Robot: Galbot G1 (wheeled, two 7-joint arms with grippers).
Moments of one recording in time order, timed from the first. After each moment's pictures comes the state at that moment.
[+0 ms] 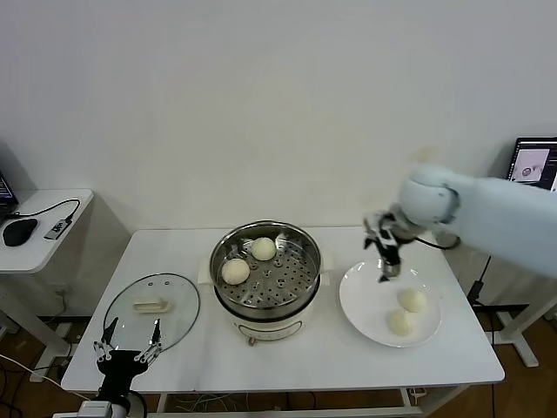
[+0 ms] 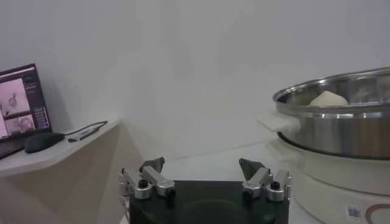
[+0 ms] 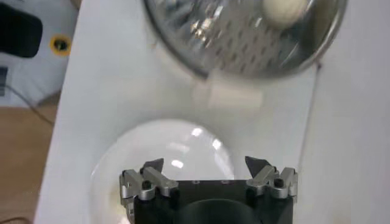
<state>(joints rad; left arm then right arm) 1.76 -1.24 -0.66 -2.10 -0.13 0.01 -0.17 0.56 0.59 -1.33 1.61 0.14 -0.39 -1.06</state>
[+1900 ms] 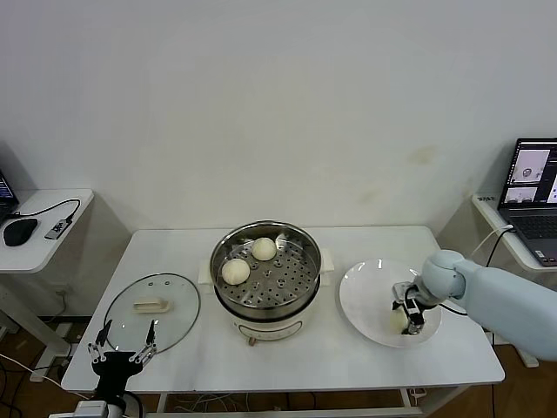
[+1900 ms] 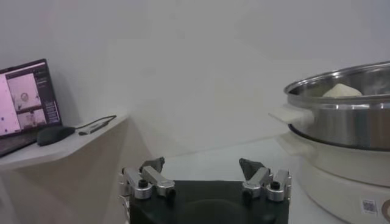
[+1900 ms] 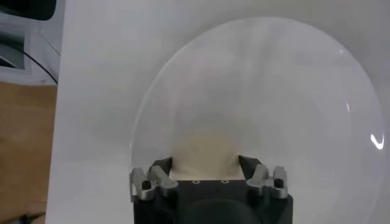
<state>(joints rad) 1.75 -1.25 -0.68 -2.08 -0.13 0.01 -0.16 -0.02 0.62 -0.95 1.37 -0.11 -0.28 -1.01</state>
